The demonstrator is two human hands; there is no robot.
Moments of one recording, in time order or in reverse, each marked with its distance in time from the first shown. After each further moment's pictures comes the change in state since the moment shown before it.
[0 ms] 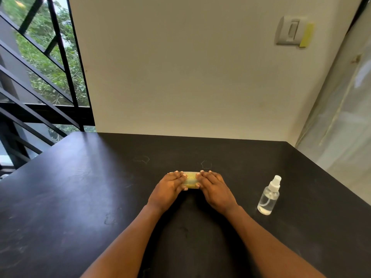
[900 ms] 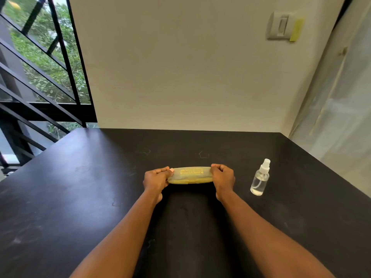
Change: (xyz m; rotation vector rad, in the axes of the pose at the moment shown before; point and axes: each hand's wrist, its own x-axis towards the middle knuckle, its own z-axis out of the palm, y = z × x) left_hand -0.015 0.013 -0.021 -1.124 0.275 -1.070; right_hand -0.011 -0.036 -0.038 1.011 0.365 1.059
